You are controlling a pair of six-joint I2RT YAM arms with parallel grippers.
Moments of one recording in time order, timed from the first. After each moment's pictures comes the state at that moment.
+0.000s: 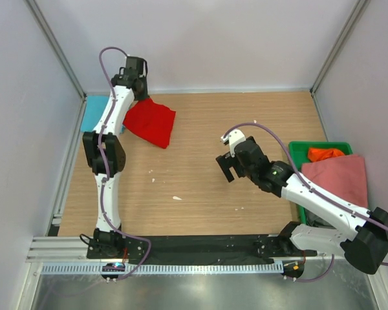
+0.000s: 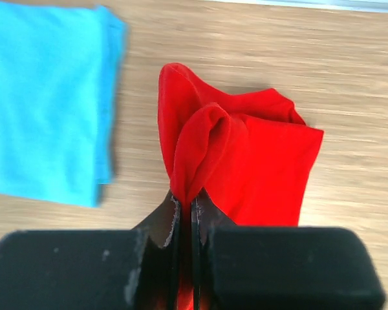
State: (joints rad) left arm -0.17 2.30 2.33 -0.84 -0.17 -0.18; right arm 0.76 1.11 0.87 -0.45 0.34 -0.01
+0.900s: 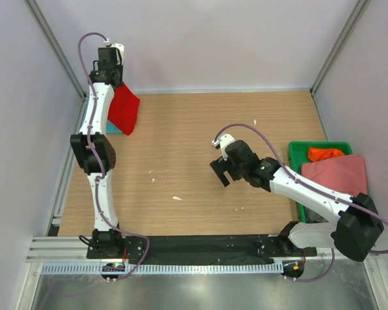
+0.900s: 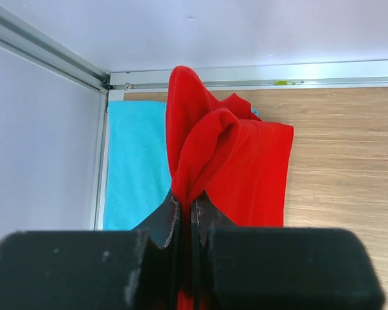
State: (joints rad) left arm -0.01 2.30 2.43 -0.70 -0.25 0.18; right arm 0.76 1.23 0.87 -0.46 0.25 -0.03
